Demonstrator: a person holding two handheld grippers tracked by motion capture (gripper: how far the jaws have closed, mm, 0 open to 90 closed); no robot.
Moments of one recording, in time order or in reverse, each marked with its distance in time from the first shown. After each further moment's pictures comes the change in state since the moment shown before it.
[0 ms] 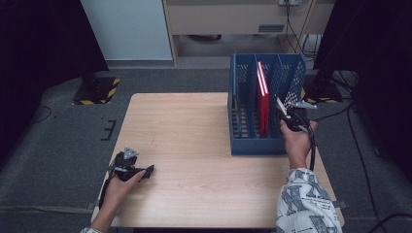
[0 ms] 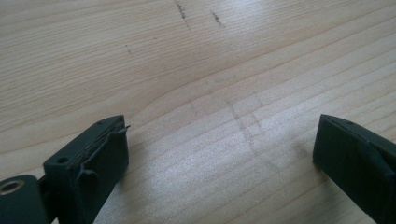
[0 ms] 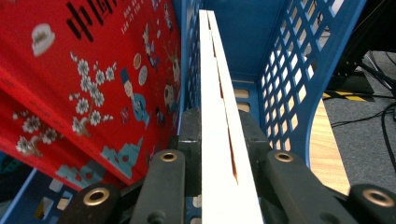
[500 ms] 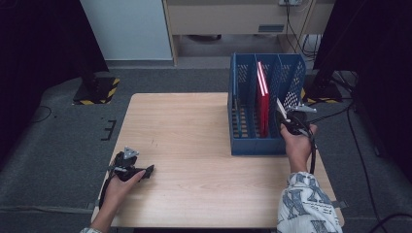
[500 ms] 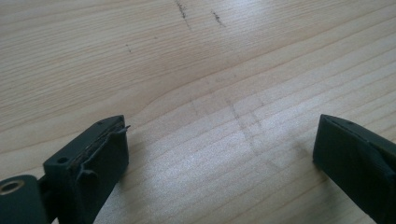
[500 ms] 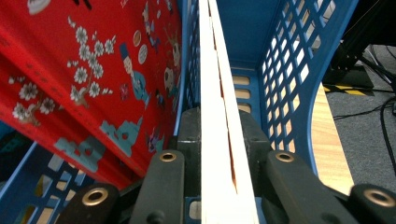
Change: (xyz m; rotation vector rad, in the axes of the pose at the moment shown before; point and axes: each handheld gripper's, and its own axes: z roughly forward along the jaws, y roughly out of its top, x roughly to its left) left arm 0.000 0.000 0.000 0.004 0.000 0.000; right arm 0.001 -0.010 -0.003 0.028 -0.001 -0.009
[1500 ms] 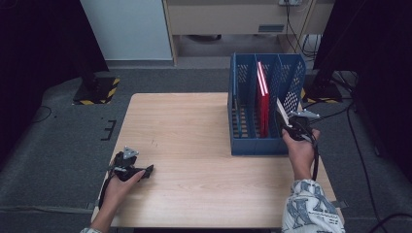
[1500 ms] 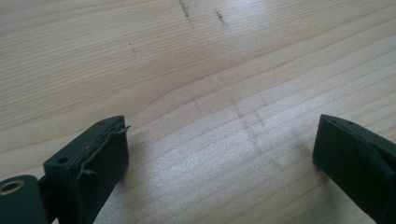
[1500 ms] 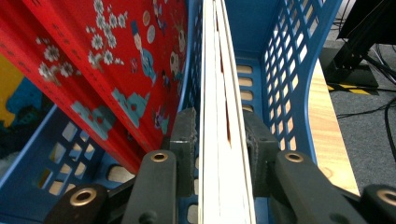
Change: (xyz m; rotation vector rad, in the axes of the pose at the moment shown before) left arm 0.001 0.000 0.000 0.001 0.004 -0.002; right arm -0.002 -0.014 -0.013 0.004 0.020 -0.013
